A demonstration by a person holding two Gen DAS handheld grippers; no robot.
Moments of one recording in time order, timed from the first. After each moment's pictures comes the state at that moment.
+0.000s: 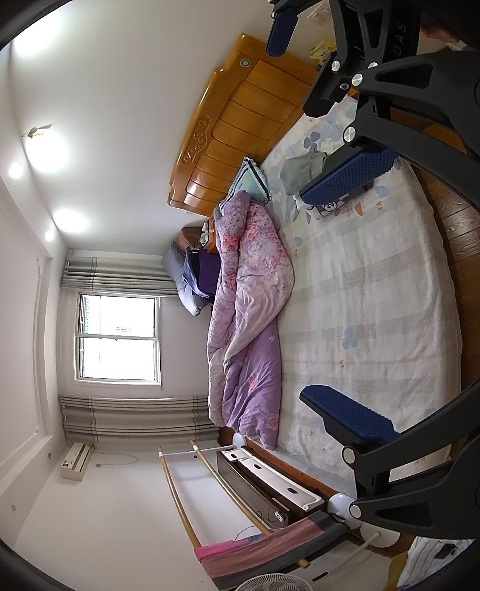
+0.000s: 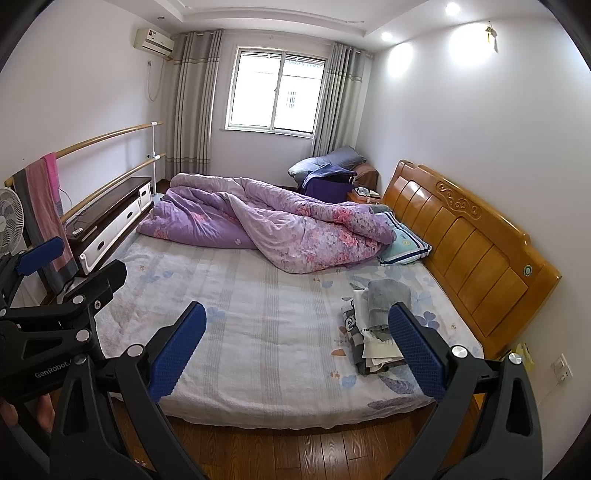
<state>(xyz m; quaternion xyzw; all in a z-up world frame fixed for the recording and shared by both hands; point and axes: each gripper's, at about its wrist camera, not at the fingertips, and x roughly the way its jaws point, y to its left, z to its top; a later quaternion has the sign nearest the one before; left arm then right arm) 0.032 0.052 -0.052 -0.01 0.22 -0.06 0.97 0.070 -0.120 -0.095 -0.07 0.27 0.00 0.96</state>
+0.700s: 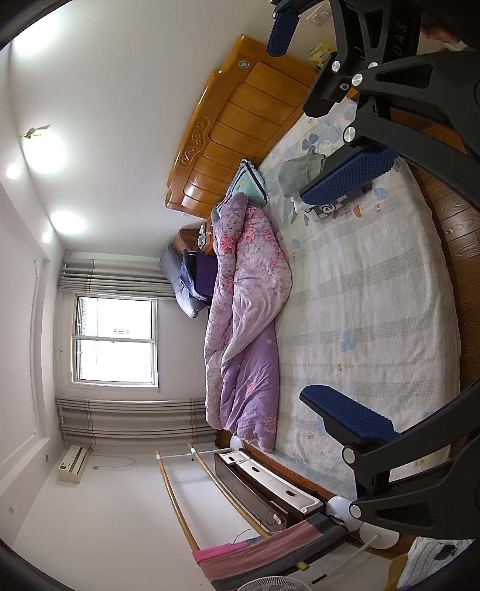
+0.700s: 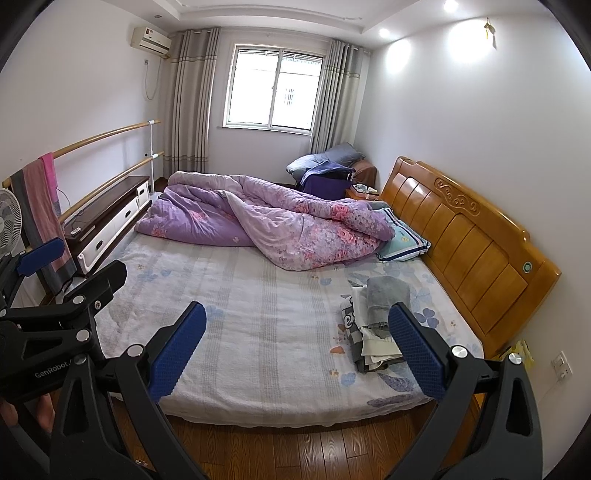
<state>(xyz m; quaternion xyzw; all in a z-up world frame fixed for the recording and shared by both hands) 0.036 0.049 -0.055 -0.01 0.22 -0.06 0.97 0.072 -0.124 -0.096 -0.07 0.27 0.00 0.96</state>
